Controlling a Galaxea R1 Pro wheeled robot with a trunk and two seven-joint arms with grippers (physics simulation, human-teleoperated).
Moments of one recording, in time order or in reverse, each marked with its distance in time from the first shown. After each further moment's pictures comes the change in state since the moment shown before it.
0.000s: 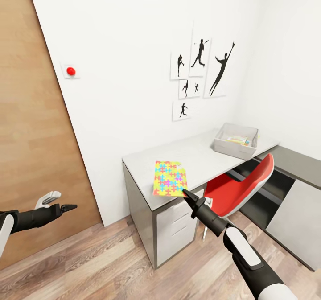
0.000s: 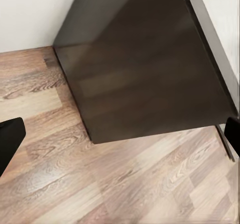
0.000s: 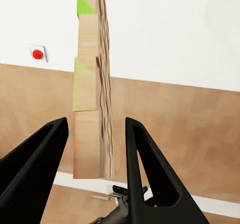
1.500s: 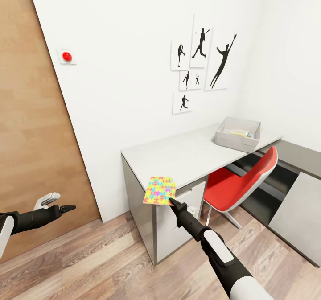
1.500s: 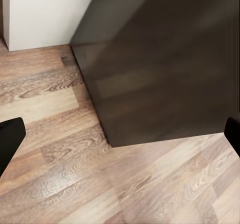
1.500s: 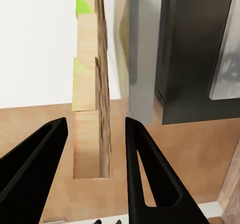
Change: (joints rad) left arm 0.004 -0.002 0.001 0.014 0.000 -0.042 0.050; right arm -0.058 0.167 0.006 0.208 0.000 -0.190 -0.249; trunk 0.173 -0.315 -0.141
